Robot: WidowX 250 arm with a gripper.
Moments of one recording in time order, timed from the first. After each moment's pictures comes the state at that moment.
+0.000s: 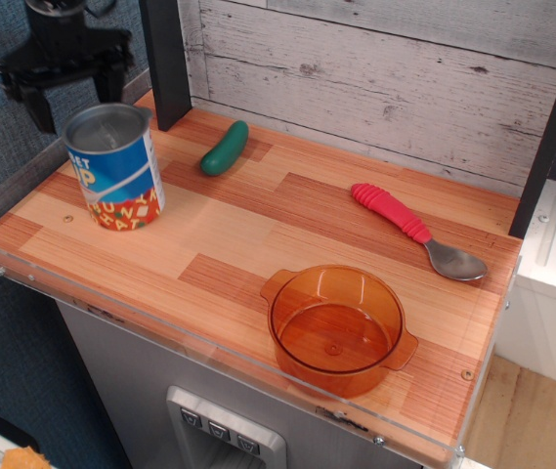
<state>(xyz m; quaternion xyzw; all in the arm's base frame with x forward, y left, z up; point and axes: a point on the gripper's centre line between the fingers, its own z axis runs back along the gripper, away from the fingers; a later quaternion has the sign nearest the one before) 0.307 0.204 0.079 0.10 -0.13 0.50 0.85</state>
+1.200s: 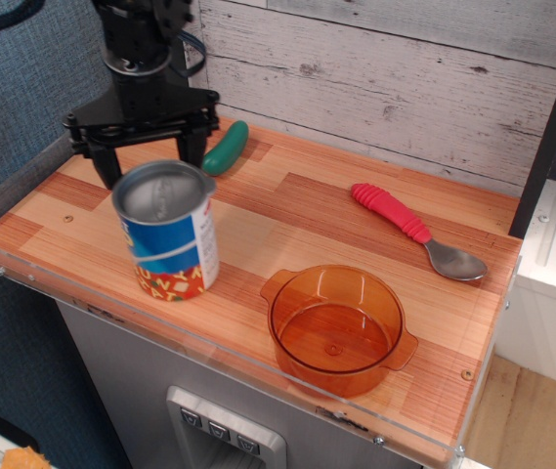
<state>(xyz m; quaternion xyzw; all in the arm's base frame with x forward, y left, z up) 0.280 0.108 0.078 0.08 -0.13 0.40 0.91</state>
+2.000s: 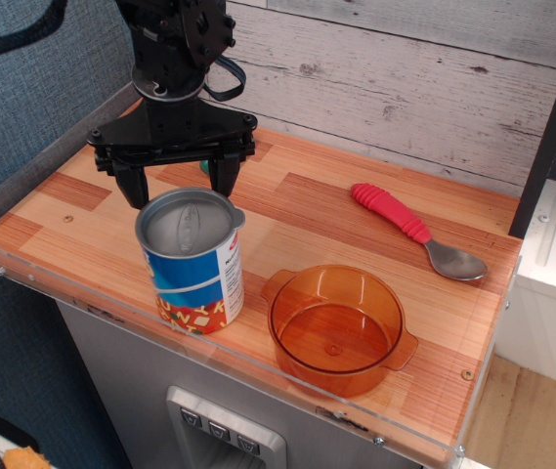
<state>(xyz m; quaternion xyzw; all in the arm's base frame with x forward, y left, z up) 0.267 0.079 0.083 0.08 -0.15 0.35 0.92</state>
